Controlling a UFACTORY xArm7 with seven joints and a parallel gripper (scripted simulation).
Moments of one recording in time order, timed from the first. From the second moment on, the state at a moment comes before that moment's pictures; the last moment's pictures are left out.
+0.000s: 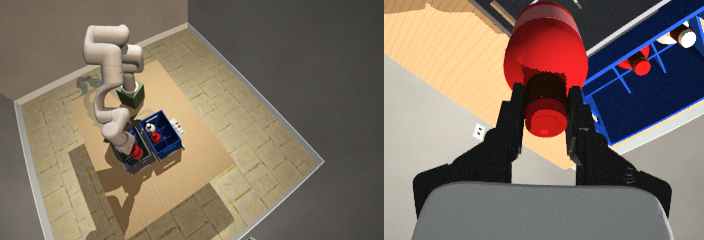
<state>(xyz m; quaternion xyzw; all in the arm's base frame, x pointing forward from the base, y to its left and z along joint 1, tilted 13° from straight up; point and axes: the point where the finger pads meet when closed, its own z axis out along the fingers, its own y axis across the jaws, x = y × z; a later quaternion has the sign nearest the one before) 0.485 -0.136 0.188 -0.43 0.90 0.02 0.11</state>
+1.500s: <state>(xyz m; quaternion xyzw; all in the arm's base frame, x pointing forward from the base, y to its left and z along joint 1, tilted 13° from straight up) 0.481 -0.055 0.199 -0.43 0.90 0.02 0.11</state>
